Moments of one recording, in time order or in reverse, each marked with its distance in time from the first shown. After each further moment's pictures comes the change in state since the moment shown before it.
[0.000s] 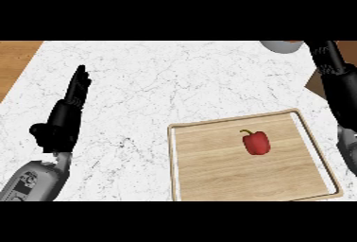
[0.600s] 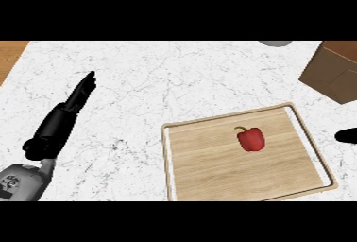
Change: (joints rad) left arm 0.023 0.116 -0.022 -0.012 -0.008 -0.254 -0.081; right arm 0.107 -0.260 -0.220 -0.170 -0.082 0.265 -0.067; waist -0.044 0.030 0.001
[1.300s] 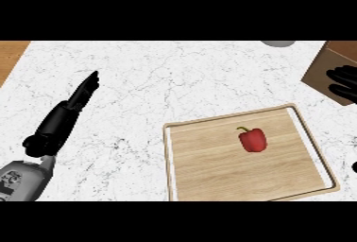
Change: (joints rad) left arm -0.016 -0.018 0.025 0.035 -0.008 -0.081 -0.019; right arm 0.140 -0.187 0.086 -0.161 0.427 0.110 -0.131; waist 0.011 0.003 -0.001
